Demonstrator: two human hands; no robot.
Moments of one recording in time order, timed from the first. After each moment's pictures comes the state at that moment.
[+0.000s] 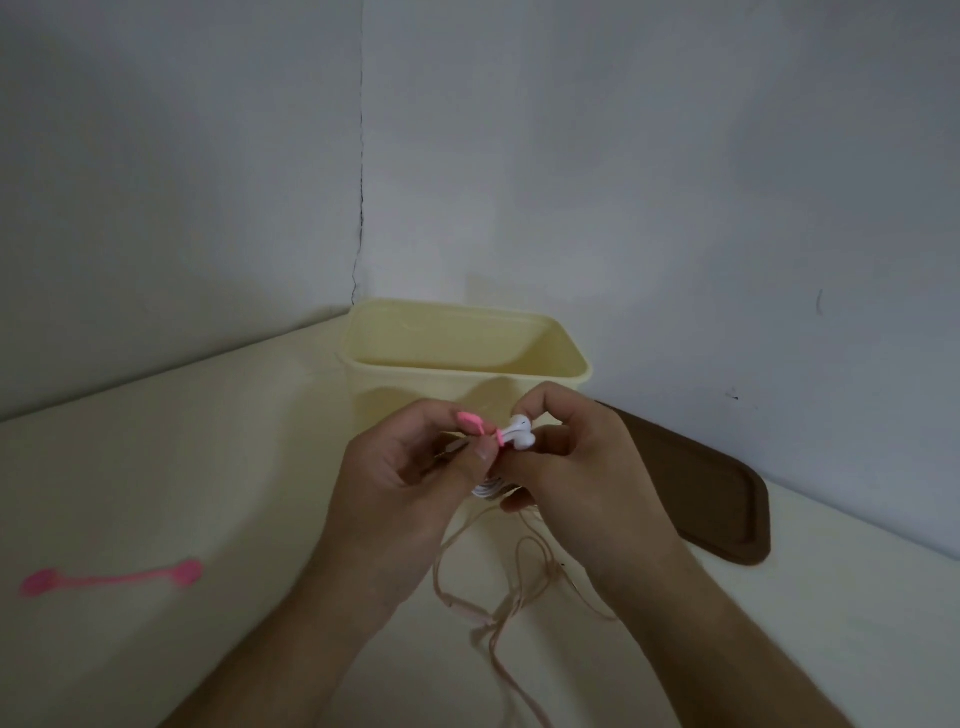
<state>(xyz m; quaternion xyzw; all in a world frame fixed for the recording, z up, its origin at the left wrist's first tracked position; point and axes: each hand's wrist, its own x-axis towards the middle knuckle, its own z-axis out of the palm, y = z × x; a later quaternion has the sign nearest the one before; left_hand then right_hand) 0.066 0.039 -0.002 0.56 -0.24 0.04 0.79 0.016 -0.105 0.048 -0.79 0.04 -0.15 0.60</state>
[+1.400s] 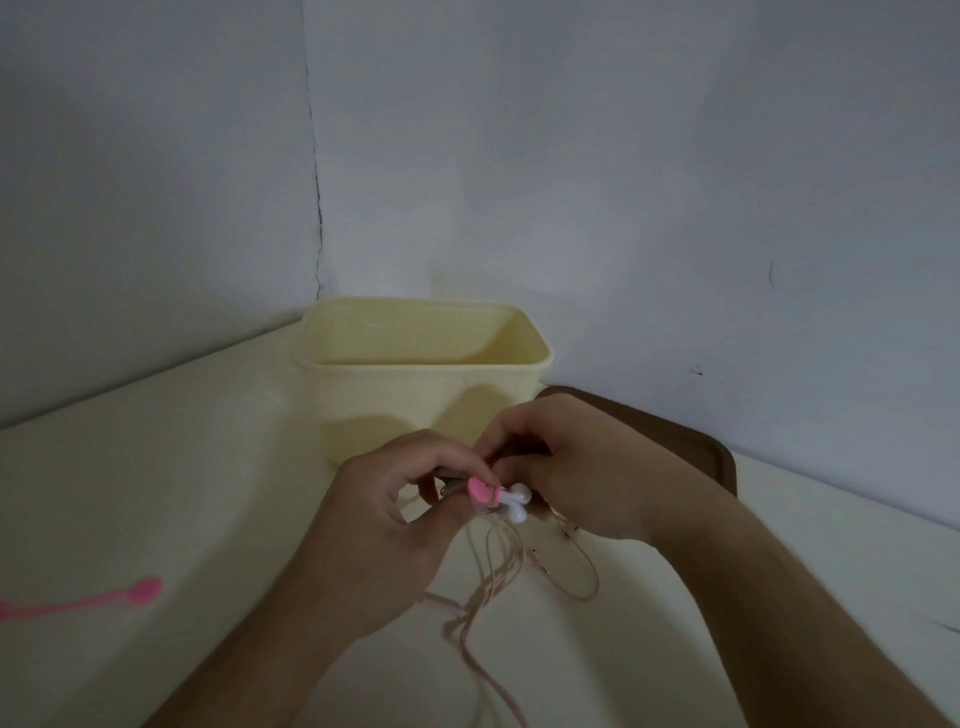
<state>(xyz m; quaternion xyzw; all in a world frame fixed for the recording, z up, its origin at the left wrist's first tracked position) 0.061 0.041 -0.007 0.72 -0.38 0.09 0.57 0.016 -0.150 0.067 -0.93 -0.03 0.04 0.36</state>
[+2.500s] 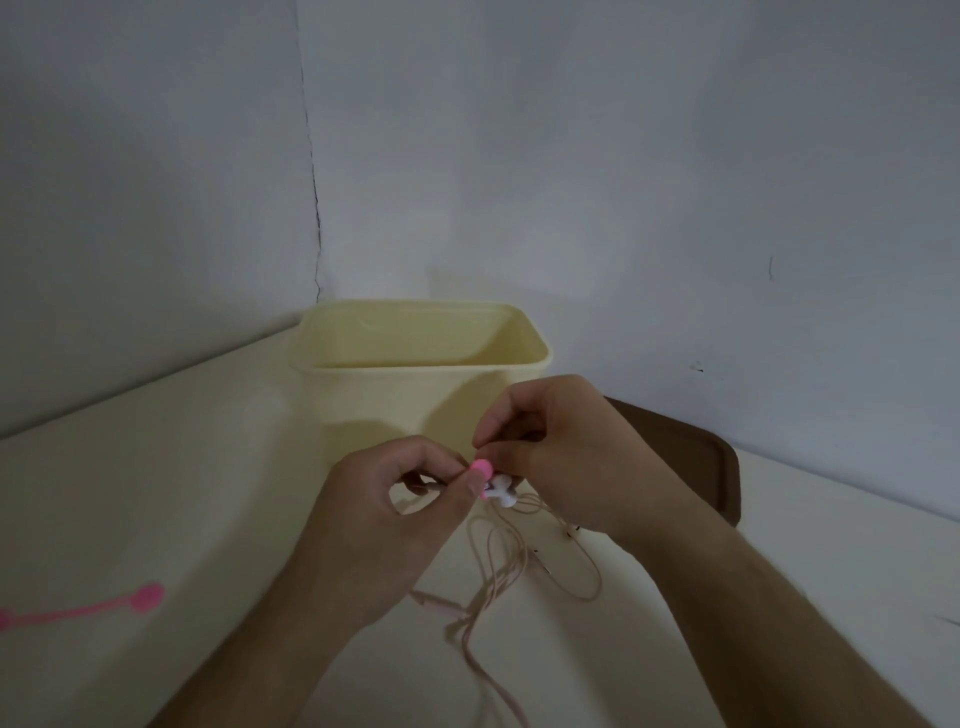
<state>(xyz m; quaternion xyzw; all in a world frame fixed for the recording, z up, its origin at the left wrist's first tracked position) 0.064 0.040 -0.008 0.74 -0.29 0.04 0.60 0.021 -0.144 0.058 -0.89 0.01 -0.08 0.45</state>
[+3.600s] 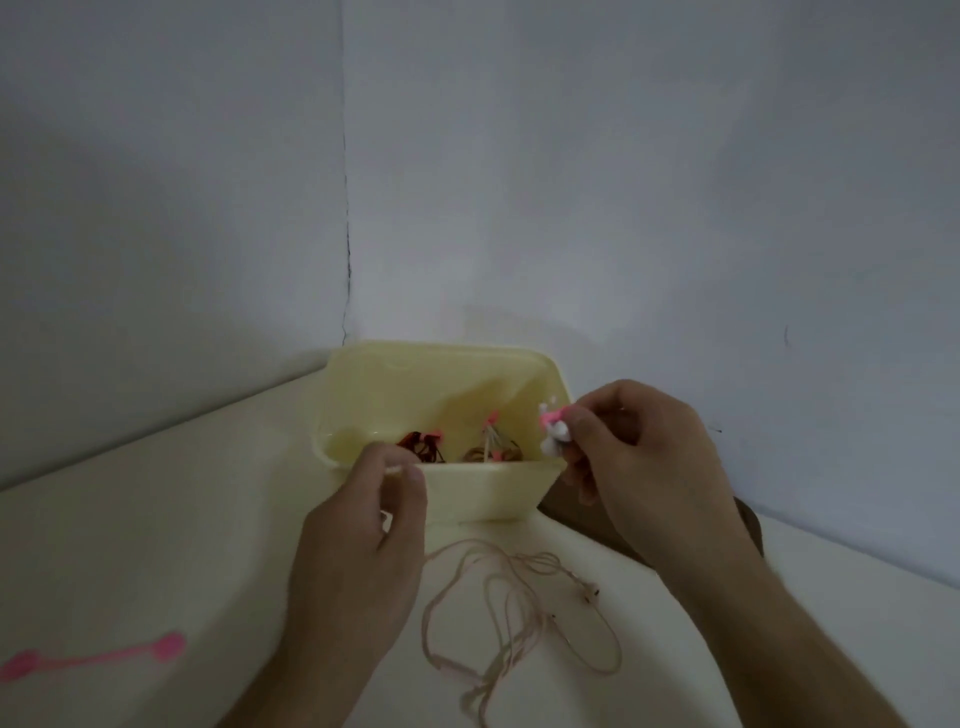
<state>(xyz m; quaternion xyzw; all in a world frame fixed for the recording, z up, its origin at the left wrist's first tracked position) 0.068 0.045 0.003 0.81 -0.12 0.19 0.54 0.012 -0.150 0.081 -0.83 0.09 -0.28 0.47</state>
